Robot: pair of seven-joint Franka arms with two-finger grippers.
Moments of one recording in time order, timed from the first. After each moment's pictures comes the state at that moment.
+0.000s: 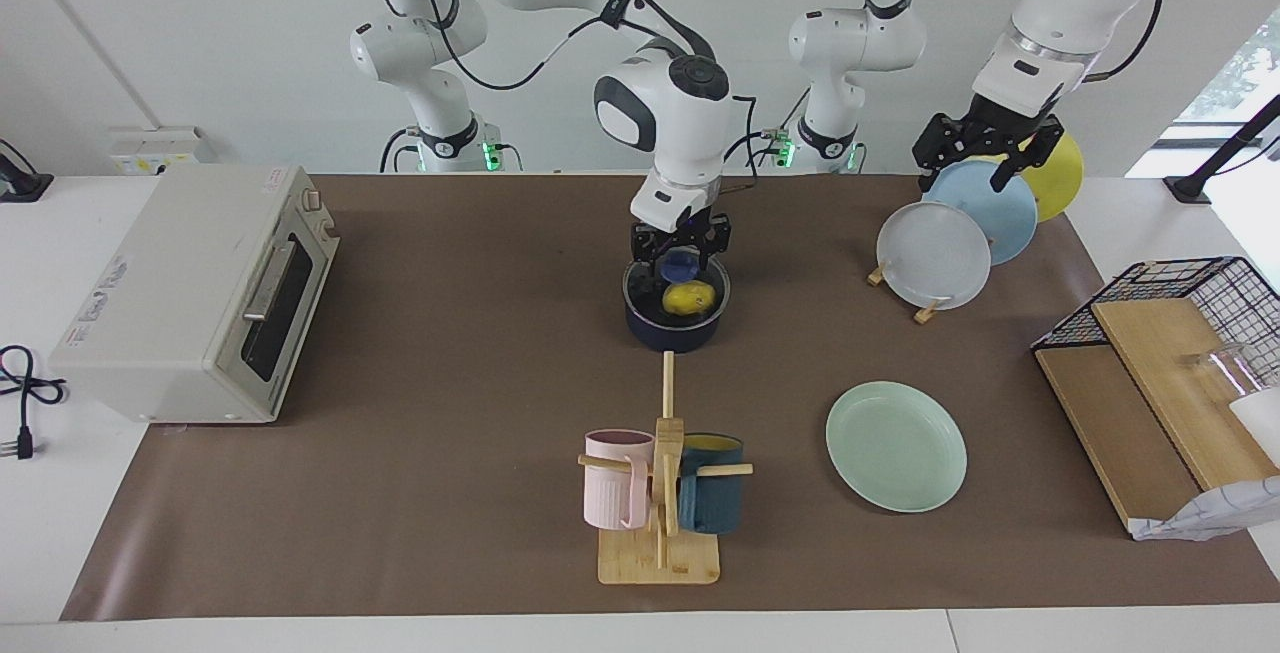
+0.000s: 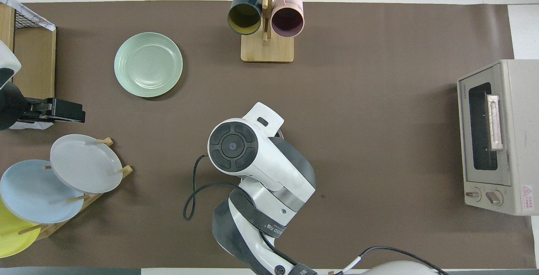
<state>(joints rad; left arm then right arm) -0.14 -0.12 -0.01 -1.69 -0.02 1.59 -0.07 0.58 0.34 0.19 -1.69 -0.11 2.04 0.69</state>
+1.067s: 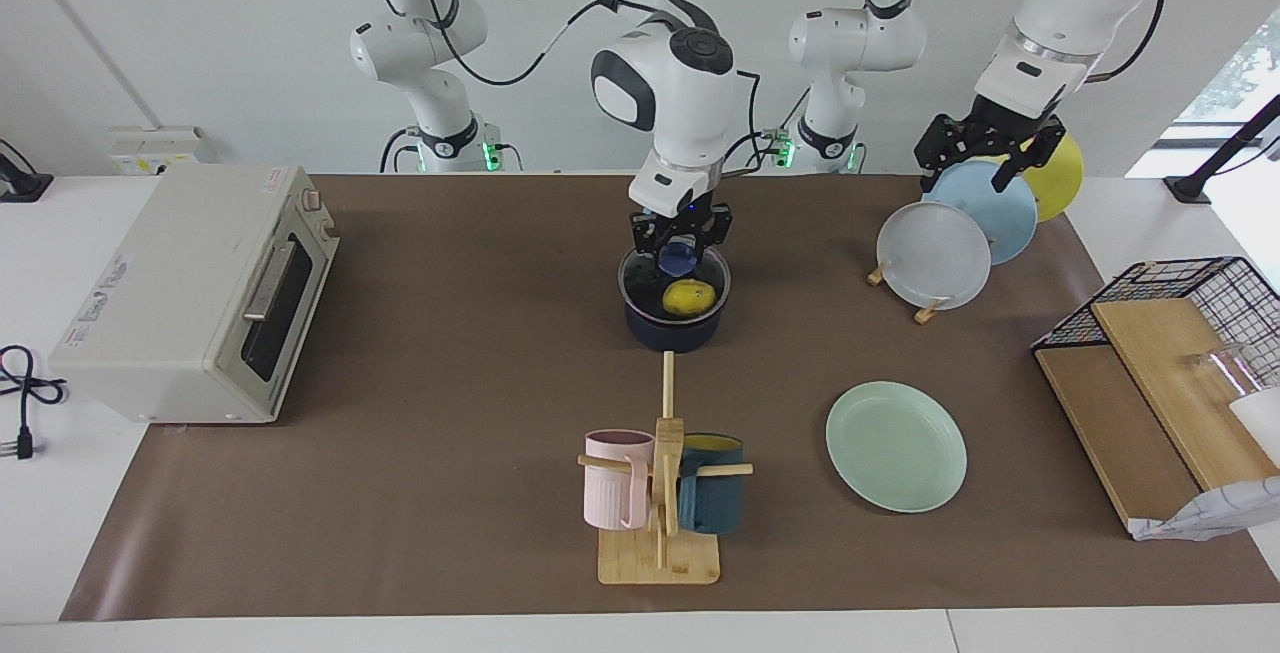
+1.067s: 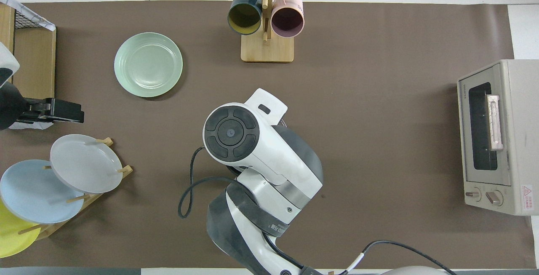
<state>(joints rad) -0.14 -0.12 -0.01 -1.70 -0.02 1.59 -0.07 0.56 0.33 0.18 -1.56 -0.12 1.90 0.62</state>
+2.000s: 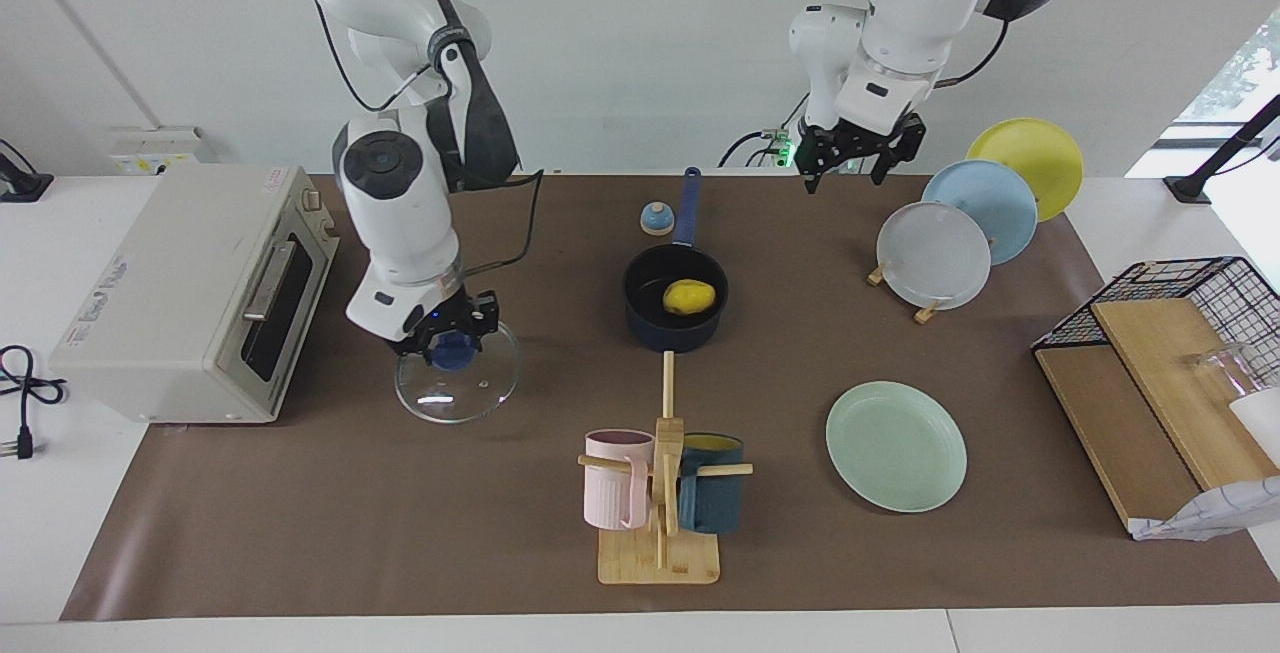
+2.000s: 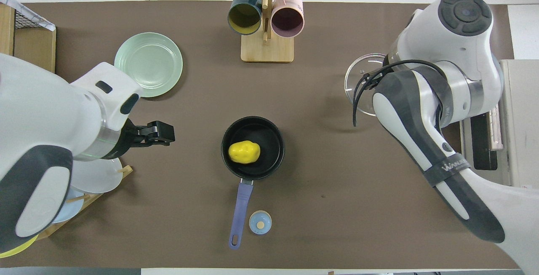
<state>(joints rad) -0.41 -0.13 -0.04 -1.82 -0.04 1.62 -0.54 0.01 0.32 0.17 -1.68 -0.11 1.99 -0.06</state>
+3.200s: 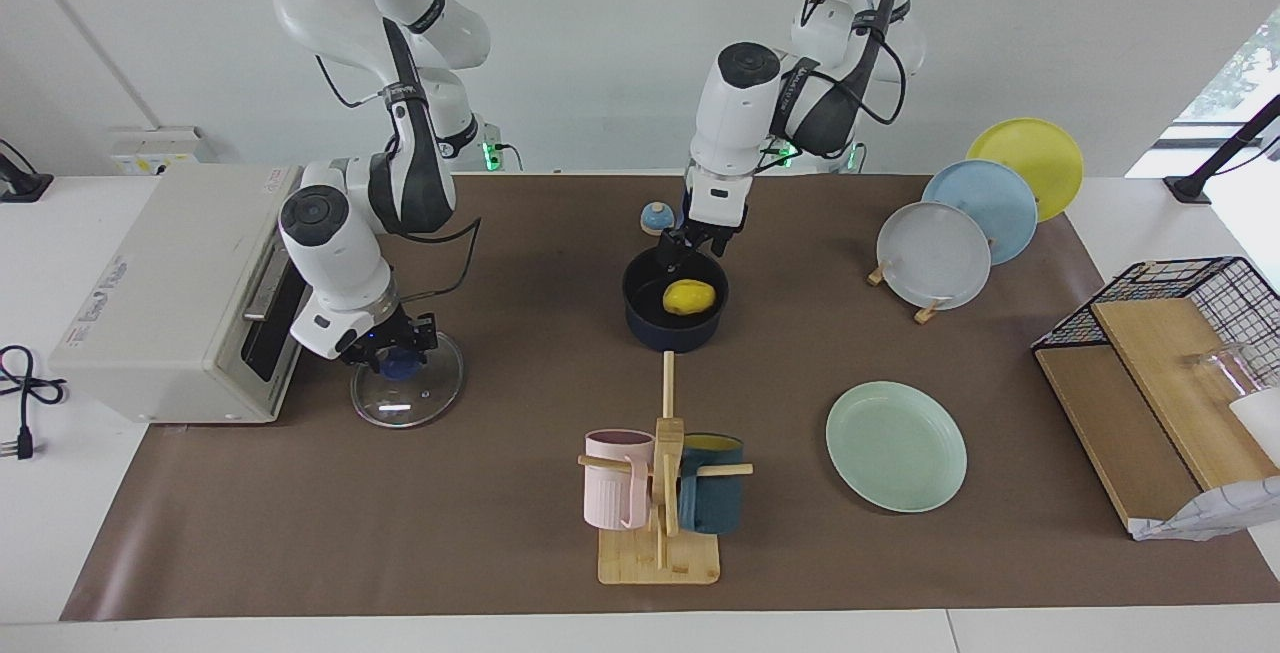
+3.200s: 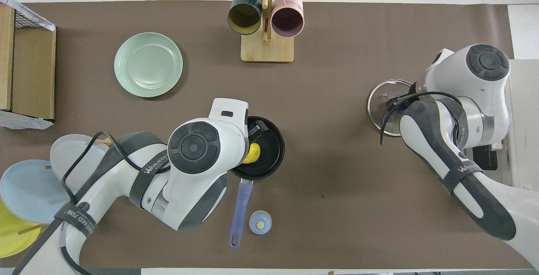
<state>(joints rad) -0.67 0.08 -0.04 -2.04 -0.06 2.23 -1.24 -0.12 0.26 0.17 -1.98 -0.11 2.21 -0.10</state>
